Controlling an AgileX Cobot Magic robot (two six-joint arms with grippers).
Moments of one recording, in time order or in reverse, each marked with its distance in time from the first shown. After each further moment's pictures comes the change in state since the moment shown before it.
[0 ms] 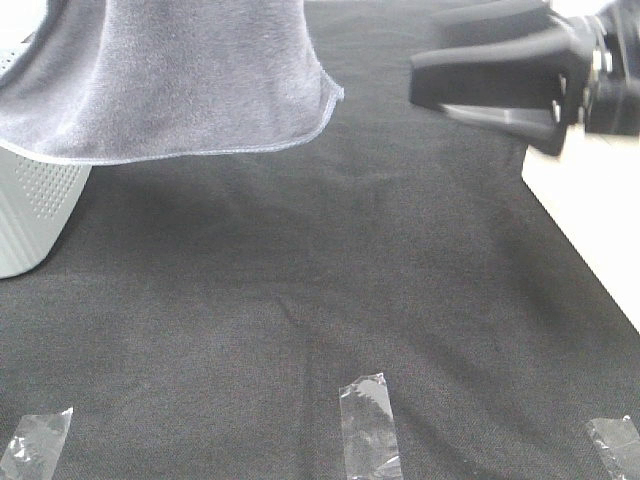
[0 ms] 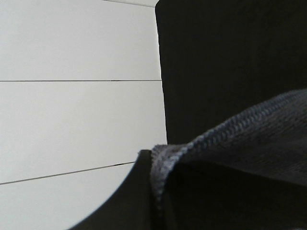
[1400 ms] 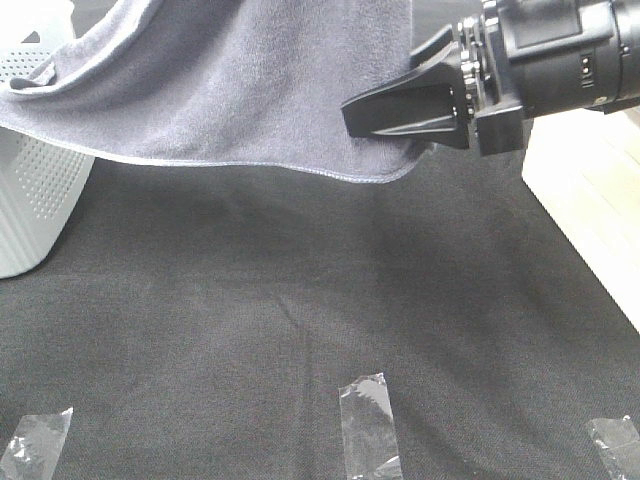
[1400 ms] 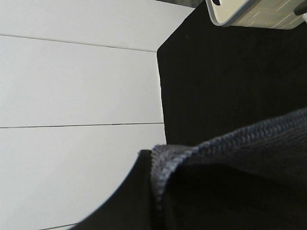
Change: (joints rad) left arm -0.001 0.122 0.000 -0.094 -0.197 0.005; right arm 0.171 0.090 -0.153 -0.220 -0.205 0.174
